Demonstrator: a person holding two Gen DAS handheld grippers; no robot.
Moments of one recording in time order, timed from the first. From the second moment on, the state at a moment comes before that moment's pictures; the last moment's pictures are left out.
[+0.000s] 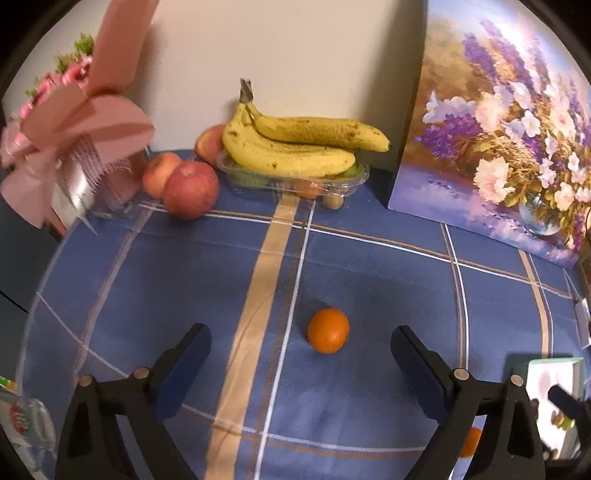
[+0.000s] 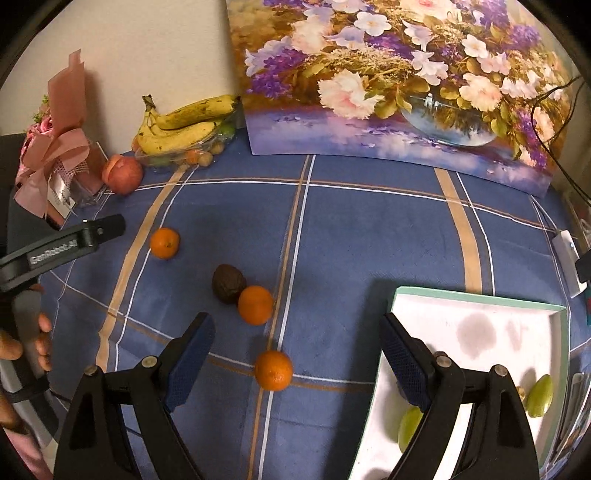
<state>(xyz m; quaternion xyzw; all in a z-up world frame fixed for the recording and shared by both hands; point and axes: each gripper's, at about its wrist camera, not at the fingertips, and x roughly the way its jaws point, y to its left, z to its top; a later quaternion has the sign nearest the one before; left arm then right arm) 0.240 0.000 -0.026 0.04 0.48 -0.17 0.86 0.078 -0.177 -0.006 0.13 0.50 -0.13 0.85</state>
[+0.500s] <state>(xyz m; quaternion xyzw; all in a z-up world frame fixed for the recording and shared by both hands) 0.267 -0.007 -0.082 0.00 0.52 -0.19 0.83 0.101 -0.168 -0.074 0.13 0.58 -0.12 0.80</state>
